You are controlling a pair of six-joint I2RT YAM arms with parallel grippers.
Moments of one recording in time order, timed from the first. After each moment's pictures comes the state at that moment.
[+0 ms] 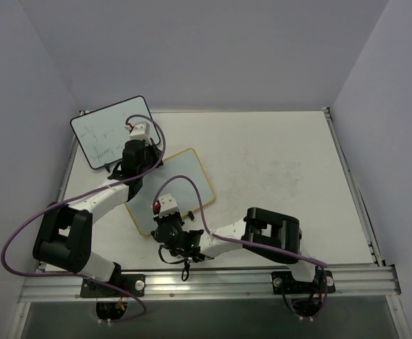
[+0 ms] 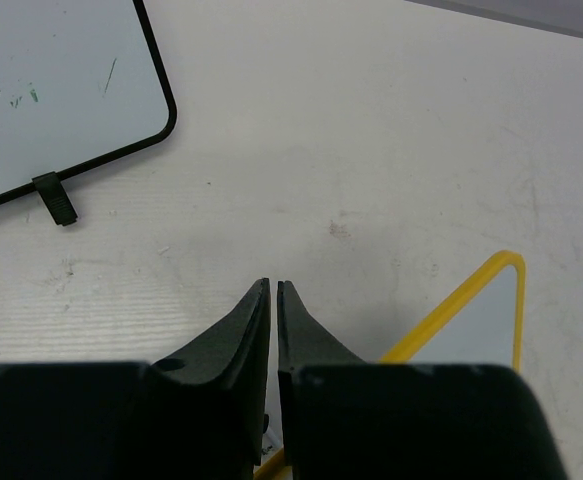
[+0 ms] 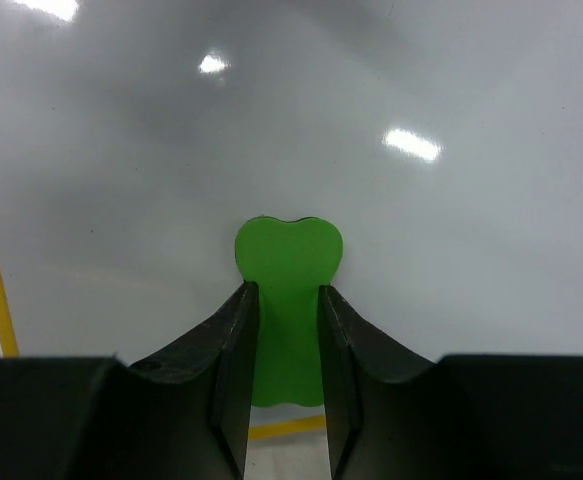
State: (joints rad) left arm -0.34 1.50 0.83 0.31 -0.09 -0.41; right arm 1.35 2.03 1.05 0.62 0.97 0.29
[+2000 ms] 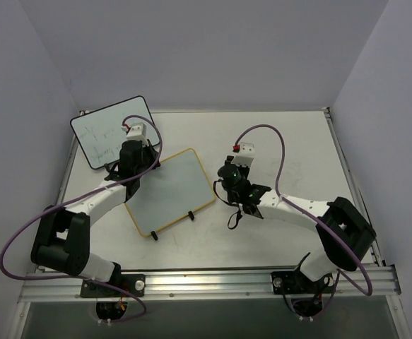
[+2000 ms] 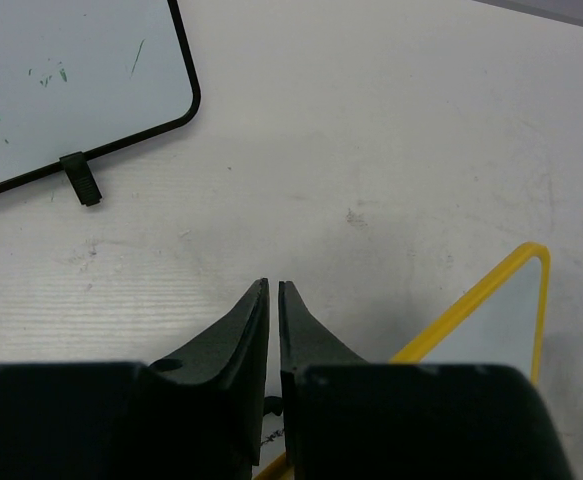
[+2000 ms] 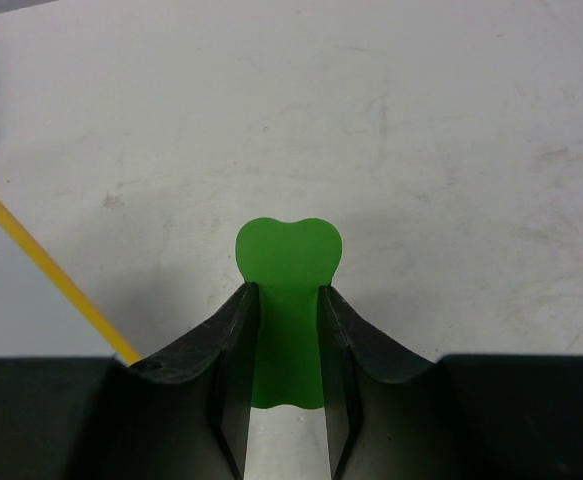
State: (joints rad) left arm -0.32 1.47 0.82 0.27 -0.09 -0.41; right arm 0.82 1.52 0.81 0.20 0.80 0.53
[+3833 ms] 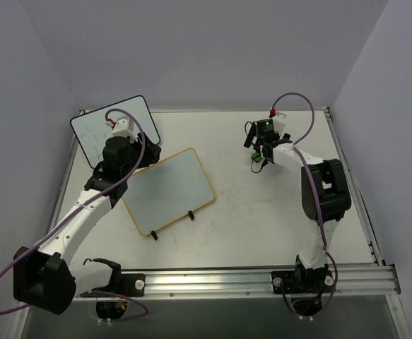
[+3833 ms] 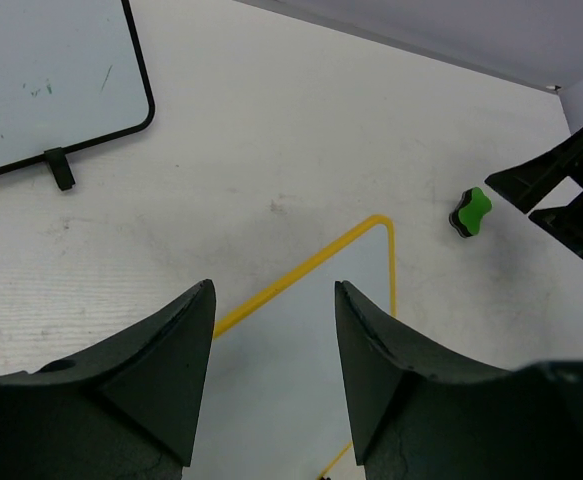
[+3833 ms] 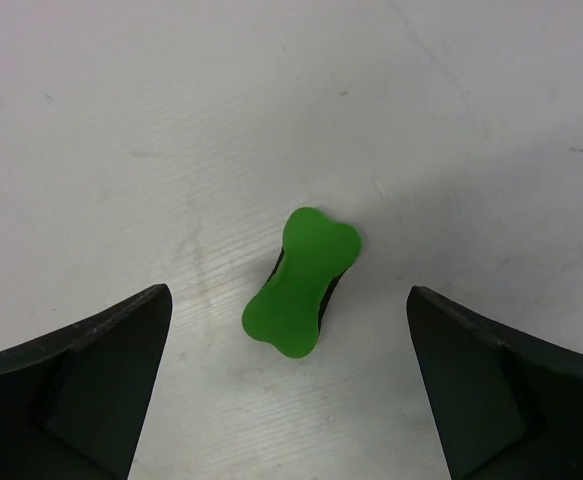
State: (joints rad) left arm -0.33 1.20 0.90 -0.03 -0.05 -0.51; right arm 0.26 1.93 1.27 -0.10 0.39 0.52
